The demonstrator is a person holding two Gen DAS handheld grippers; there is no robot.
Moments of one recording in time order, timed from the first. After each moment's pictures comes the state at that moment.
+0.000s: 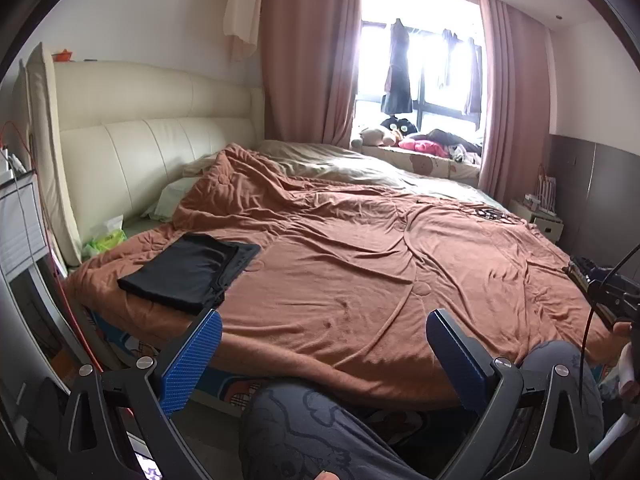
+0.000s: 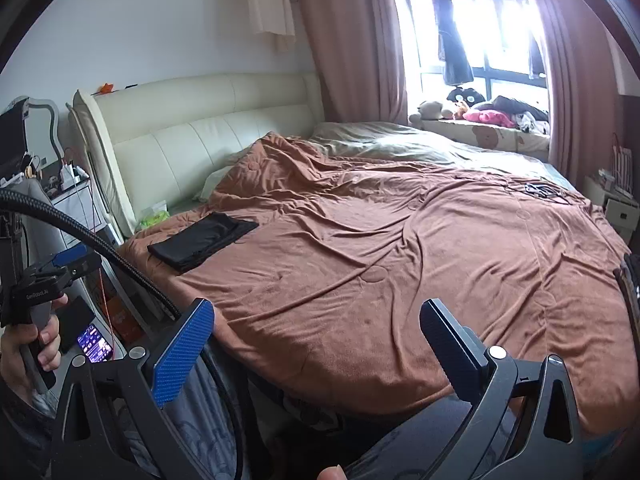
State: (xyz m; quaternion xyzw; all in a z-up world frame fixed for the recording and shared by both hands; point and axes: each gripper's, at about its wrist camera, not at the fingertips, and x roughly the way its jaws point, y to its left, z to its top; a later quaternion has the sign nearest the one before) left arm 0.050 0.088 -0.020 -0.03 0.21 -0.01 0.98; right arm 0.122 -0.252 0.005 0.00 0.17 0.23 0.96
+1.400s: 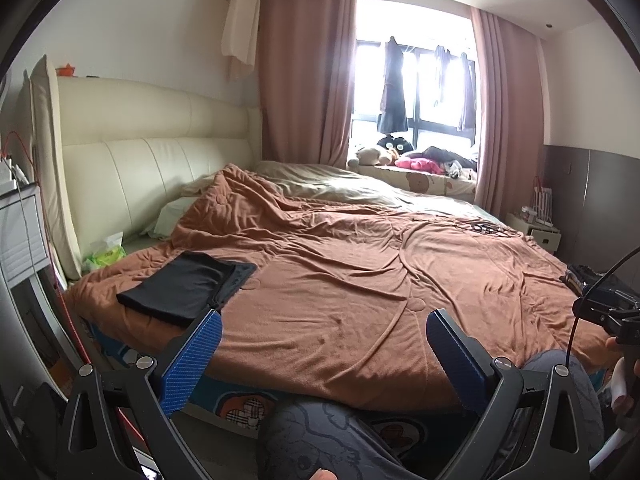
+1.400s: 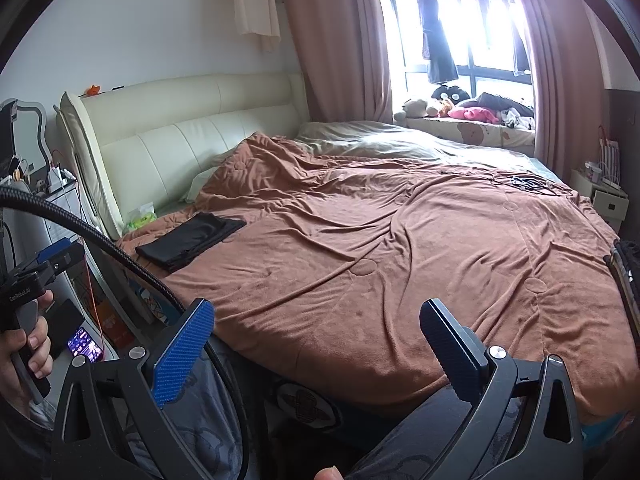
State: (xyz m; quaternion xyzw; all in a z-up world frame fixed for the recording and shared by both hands) left arm 0.038 0.078 -0.015 -0.02 0.17 -0.01 0.99; right arm 0.118 -0.258 -0.002 0.00 0.17 0.21 0.96
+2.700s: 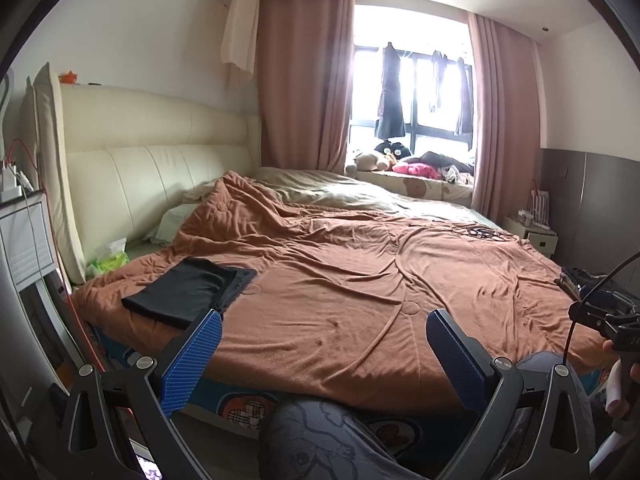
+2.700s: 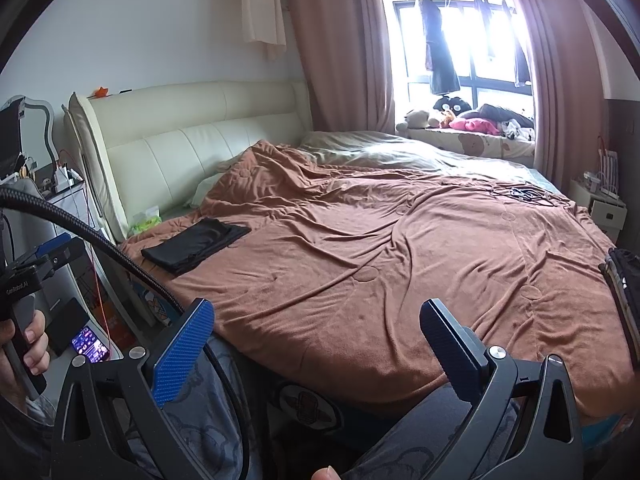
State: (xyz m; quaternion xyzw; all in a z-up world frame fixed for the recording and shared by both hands) left arm 0.018 0.072 -0.002 -0.02 0.16 -0.01 0.99; right arm 0.102 -0.265 0.001 -0.01 0.16 0.22 0.96
